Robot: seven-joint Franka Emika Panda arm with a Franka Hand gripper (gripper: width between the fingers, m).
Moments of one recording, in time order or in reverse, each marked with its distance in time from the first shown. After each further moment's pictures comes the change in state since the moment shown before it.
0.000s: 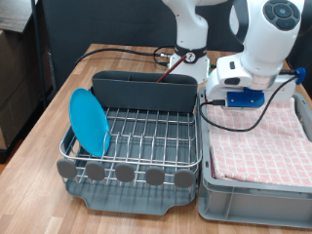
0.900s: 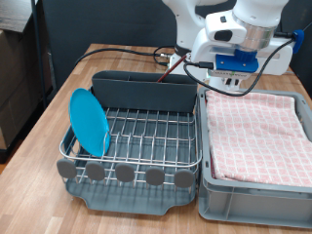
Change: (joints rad) arm -0.007 -0.110 -0.069 0.105 -0.158 -0.074 0.005
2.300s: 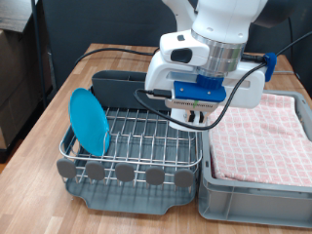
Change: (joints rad) arm -0.091 0.336 -0.096 0.409 0.016 0.169 -0.235
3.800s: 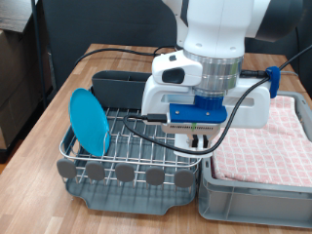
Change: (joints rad) arm -0.046 0.132 0.020 0.154 0.175 0.054 -0.062
